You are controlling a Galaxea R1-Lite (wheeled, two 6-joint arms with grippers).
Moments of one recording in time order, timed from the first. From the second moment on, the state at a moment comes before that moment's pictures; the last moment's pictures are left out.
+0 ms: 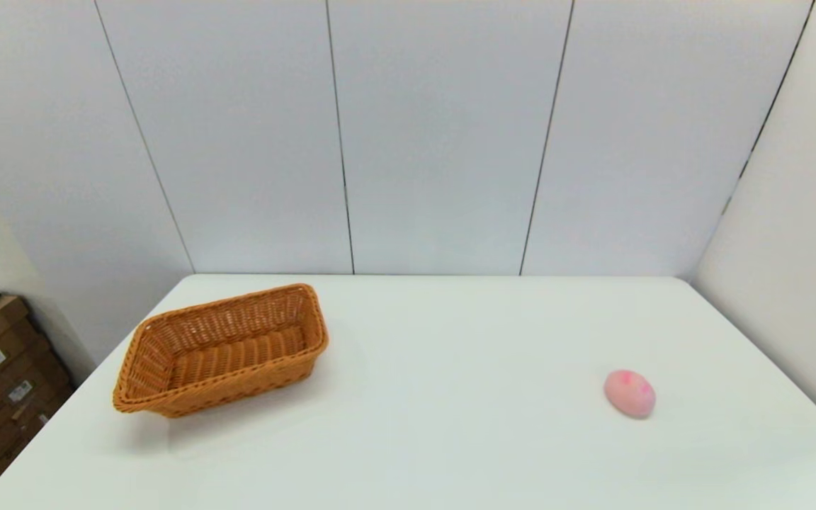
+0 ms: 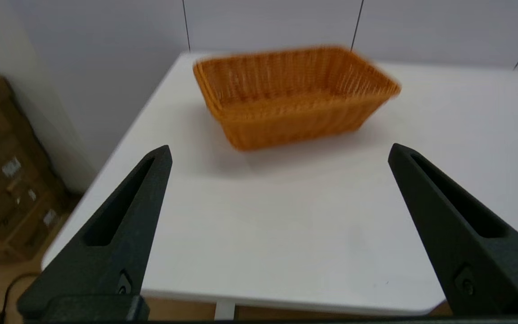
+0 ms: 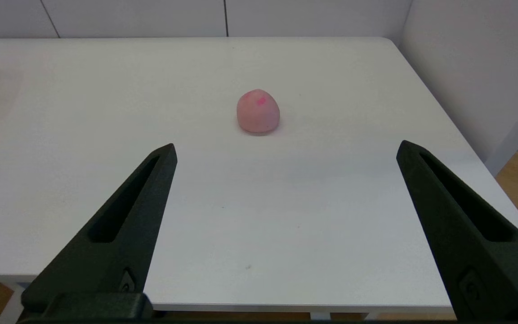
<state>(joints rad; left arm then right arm) 0.00 0.01 -0.18 0.21 0.05 -0.06 0.01 0.00 -0.06 0.14 -0.02 0.01</state>
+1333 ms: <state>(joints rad) 0.14 1.77 -1.09 0.33 0.02 -0.49 0.01 0.00 -0.06 0.14 -0.03 0.01</state>
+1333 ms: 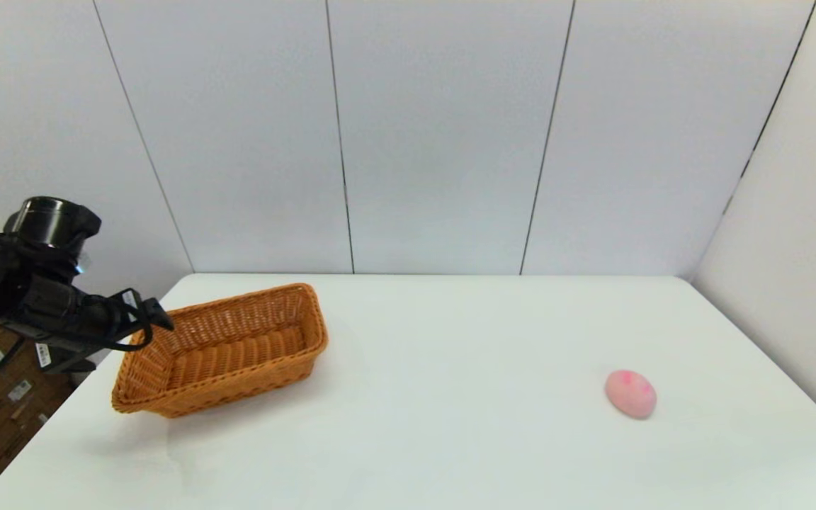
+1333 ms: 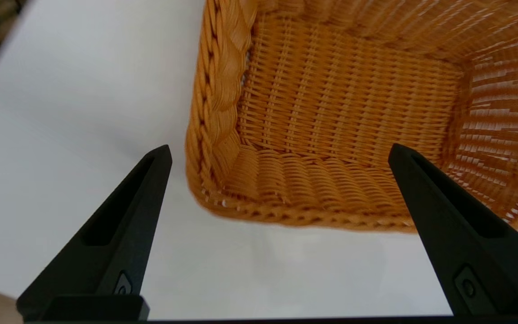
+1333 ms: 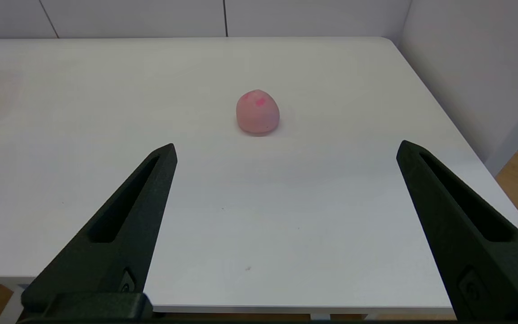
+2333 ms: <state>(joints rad) 0.27 2.20 -1.35 0.47 -0.07 -0.34 0.01 0.00 -0.06 0.14 -0.03 0.00</state>
